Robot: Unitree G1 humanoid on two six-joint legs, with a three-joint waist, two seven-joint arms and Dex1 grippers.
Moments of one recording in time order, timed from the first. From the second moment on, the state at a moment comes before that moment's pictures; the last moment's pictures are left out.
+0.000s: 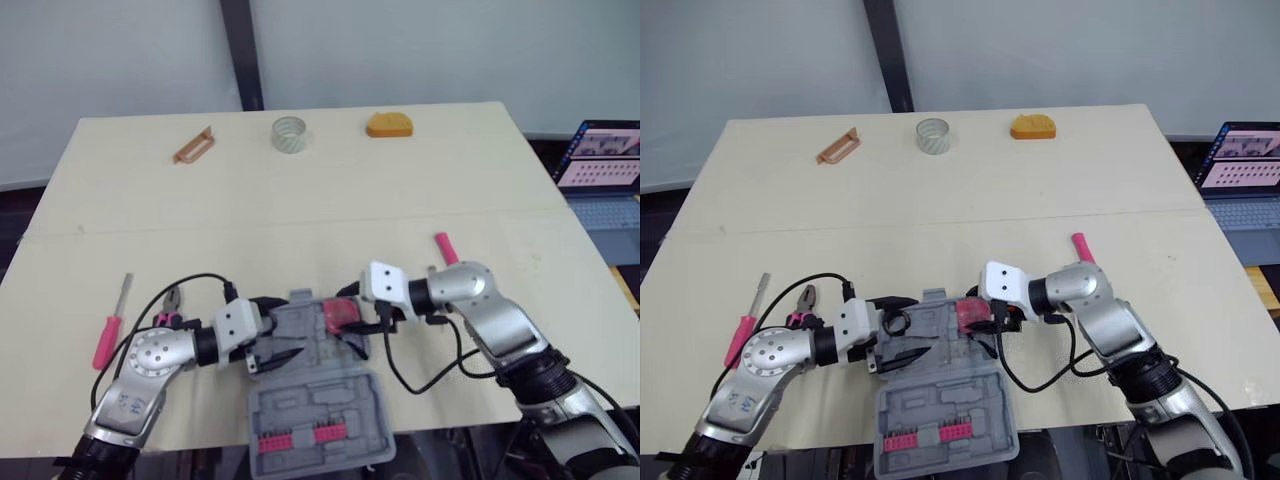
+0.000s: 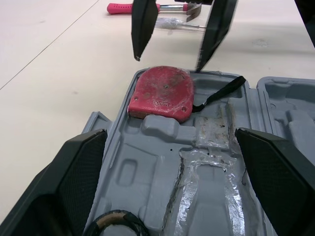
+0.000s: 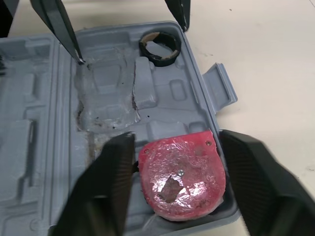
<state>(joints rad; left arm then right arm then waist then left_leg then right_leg) -0.03 0.60 -0.10 -0.27 -0.19 0.10 -0.84 -0.51 -0.54 0.34 -0.07 0.06 0.31 1.16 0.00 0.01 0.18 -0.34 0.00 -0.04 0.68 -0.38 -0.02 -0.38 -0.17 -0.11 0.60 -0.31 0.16</state>
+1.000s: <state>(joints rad) -0.04 0.60 -0.10 -0.31 -0.19 0.17 -0.84 -0.51 -0.49 0.35 0.17 0.04 0.12 1.12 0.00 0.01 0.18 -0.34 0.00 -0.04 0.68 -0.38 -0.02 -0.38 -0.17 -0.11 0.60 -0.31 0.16</state>
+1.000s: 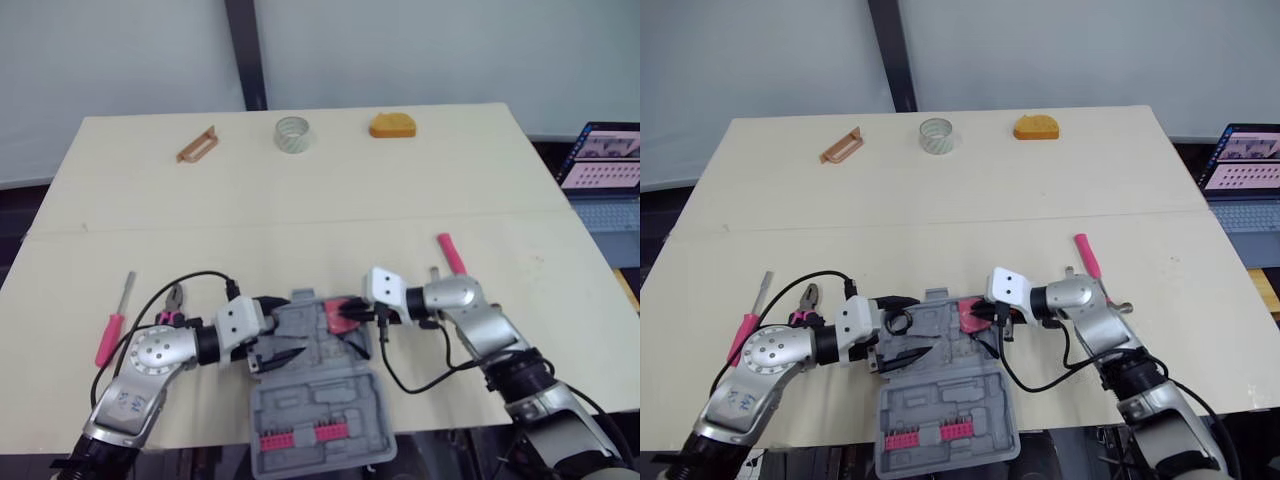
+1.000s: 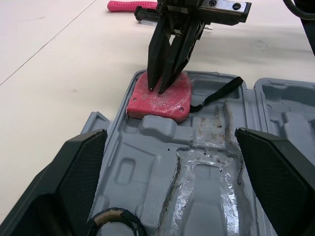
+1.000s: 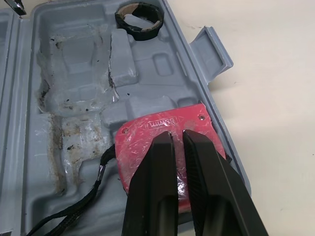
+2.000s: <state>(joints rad) -0.03 0.61 -0.10 -0.34 -0.19 0.18 -0.84 -0.52 -0.47 0.39 0.32 0.00 0.01 1.10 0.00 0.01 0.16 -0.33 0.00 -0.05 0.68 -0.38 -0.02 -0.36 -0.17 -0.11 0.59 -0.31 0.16</state>
